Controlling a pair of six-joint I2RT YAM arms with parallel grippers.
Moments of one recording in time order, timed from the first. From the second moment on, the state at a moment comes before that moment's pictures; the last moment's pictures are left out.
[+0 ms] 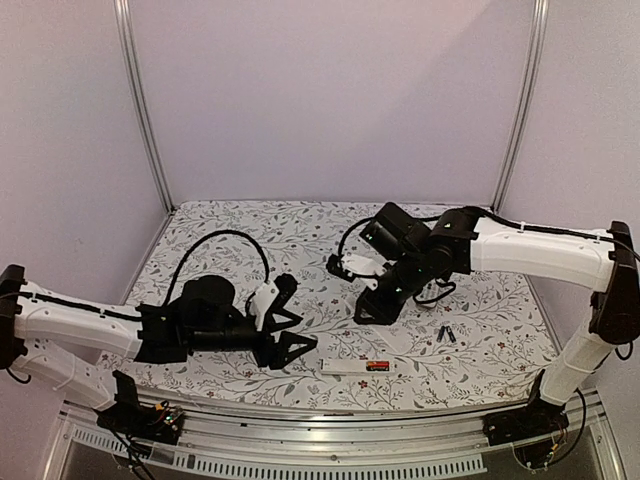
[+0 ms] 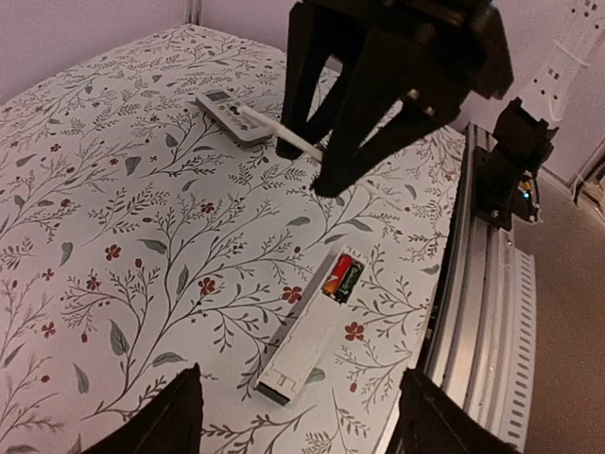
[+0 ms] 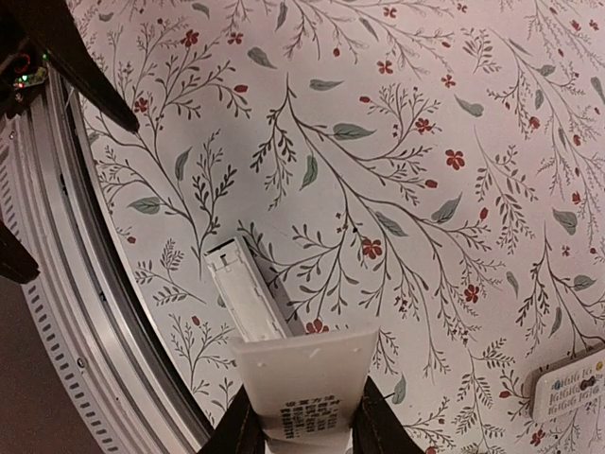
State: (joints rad) left arm -1.10 1.25 0.55 0.29 0.10 -0.14; right arm 0.98 1.61 1.36 -0.78 -0.12 -0.04
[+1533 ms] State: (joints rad) left arm -1.10 0.92 0.24 0.22 -0.35 -0.69; right arm 1.19 2.09 1.67 -1.06 0.08 -0.29
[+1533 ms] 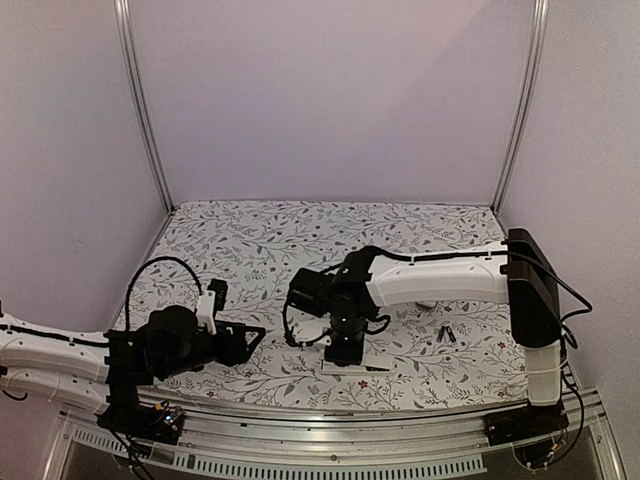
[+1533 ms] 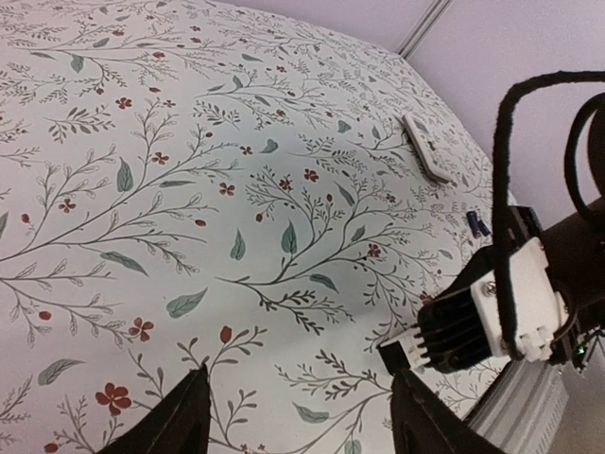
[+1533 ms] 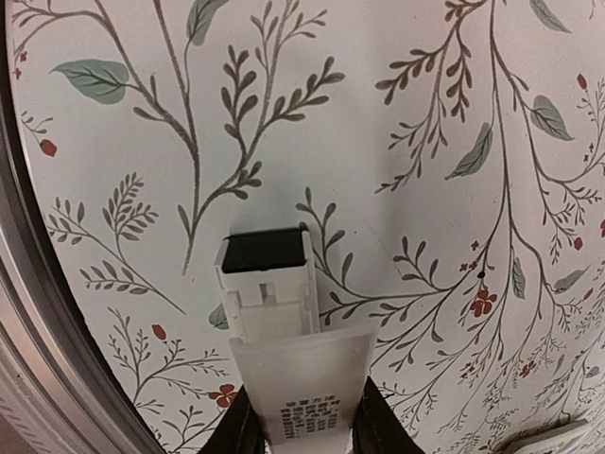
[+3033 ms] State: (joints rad) left arm -1.10 0.96 0.26 0.22 -0.35 -0.63; right arm 1.20 2.14 1.71 -1.12 0.10 -0.28
